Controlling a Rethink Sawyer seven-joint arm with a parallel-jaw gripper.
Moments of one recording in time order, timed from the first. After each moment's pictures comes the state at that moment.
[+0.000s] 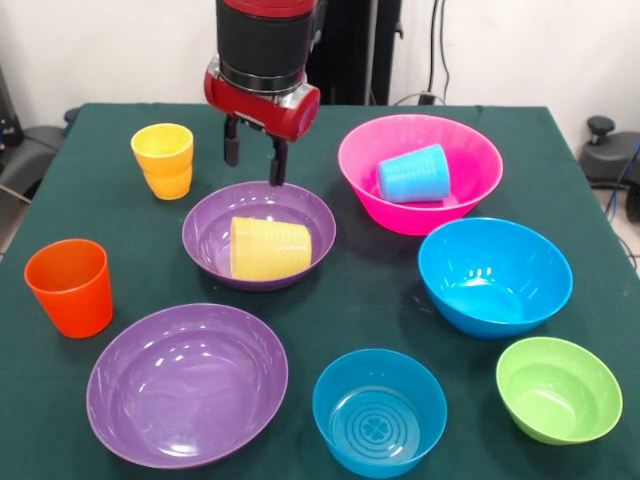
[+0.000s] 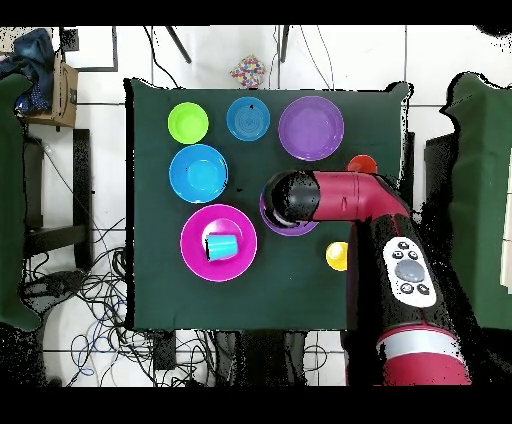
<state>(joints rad) -0.44 -0.65 0.18 1.57 -0.39 0.72 2.25</state>
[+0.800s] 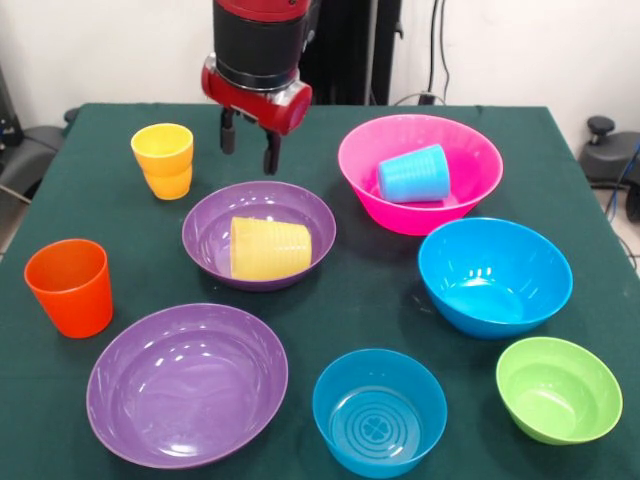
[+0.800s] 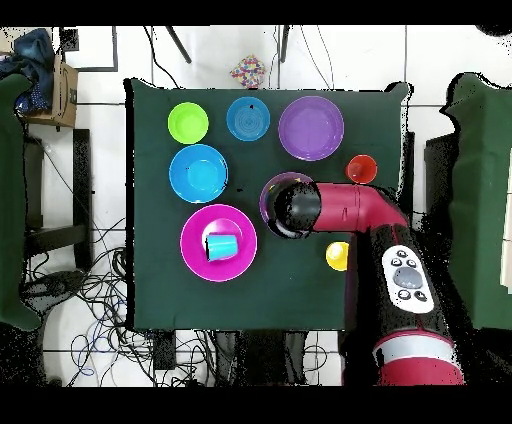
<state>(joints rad) -0.42 -0.64 0.11 1.61 -0.37 0.72 2.25</state>
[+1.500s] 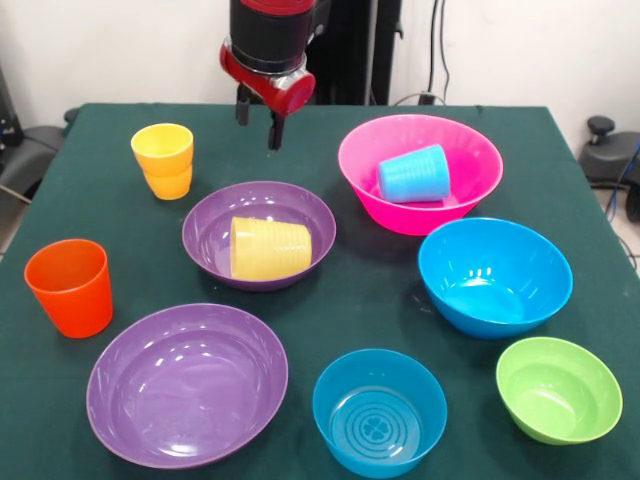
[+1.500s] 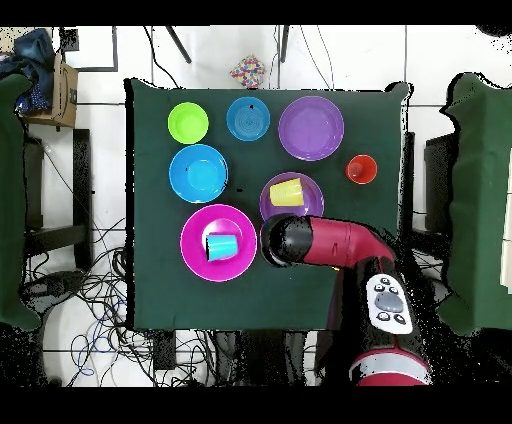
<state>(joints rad) -0.32 -0.62 -0.08 1.76 -0.26 0.57 2.41</state>
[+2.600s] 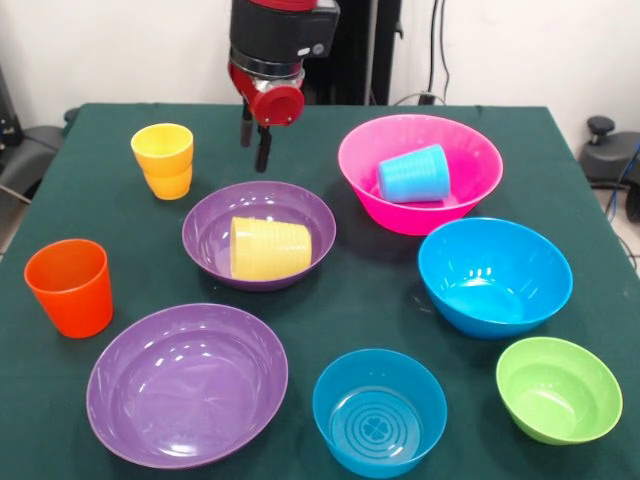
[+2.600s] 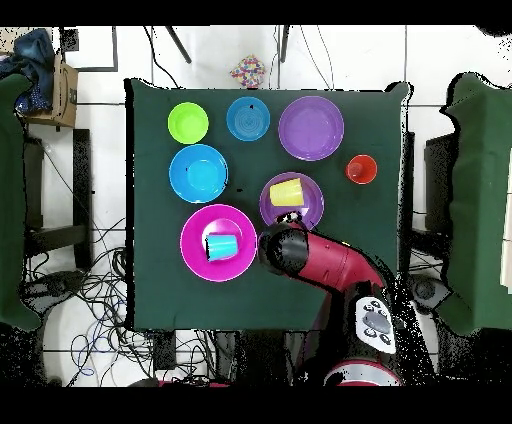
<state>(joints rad) -0.25 -0.60 -0.20 1.84 0.01 0.25 2.58</state>
